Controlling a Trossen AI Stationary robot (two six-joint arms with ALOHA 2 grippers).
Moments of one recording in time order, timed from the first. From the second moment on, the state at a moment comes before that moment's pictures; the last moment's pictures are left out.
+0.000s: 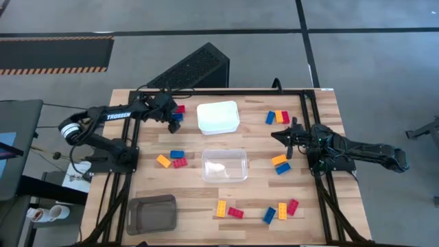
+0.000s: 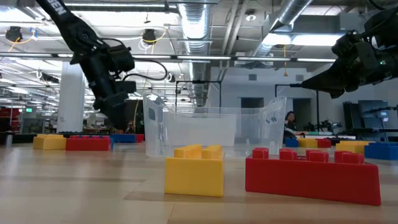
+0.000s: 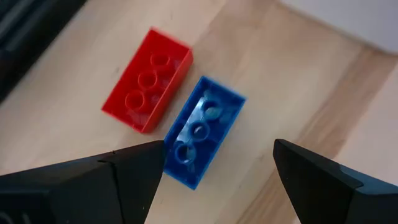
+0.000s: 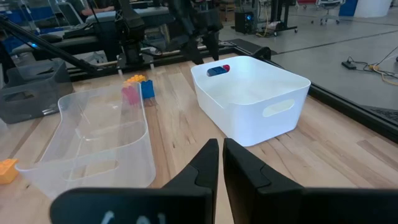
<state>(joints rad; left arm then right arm) 0.77 1.37 0.63 -0.32 0.03 0.13 -0.27 0.19 0.00 0.03 0.00 0.11</state>
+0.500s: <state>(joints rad) 0.80 1.43 0.63 -0.37 0.10 0.15 -0.27 0.19 0.00 0.03 0.00 0.11</state>
